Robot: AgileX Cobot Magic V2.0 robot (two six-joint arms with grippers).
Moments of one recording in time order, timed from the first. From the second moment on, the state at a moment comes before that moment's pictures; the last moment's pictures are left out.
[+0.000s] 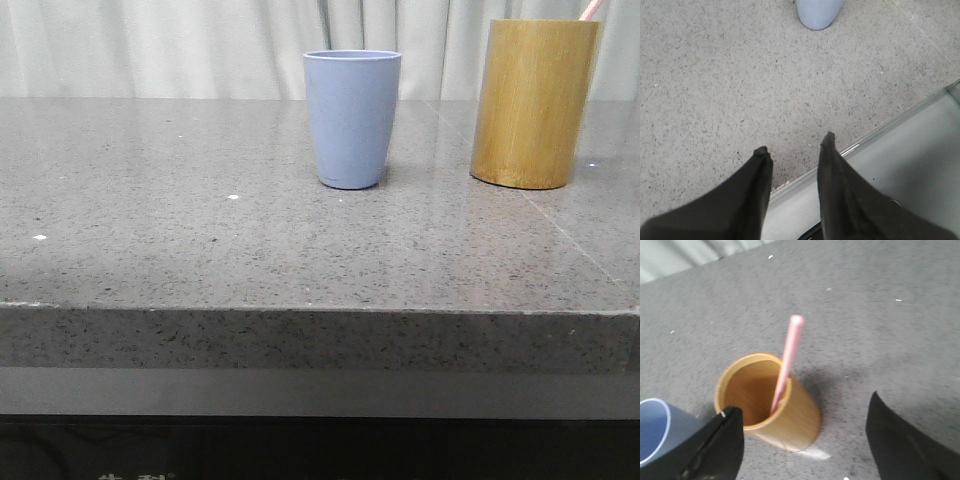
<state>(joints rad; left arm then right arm) -0.53 0.94 -1.12 -0.10 1.04 0.07 -0.09 1.26 -1.33 0.33 0.77 0.06</state>
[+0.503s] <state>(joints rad) -0.53 0.90 -1.09 -0.10 1.03 0.07 -0.09 1.61 -1.59 0.39 0.85 -0.01</state>
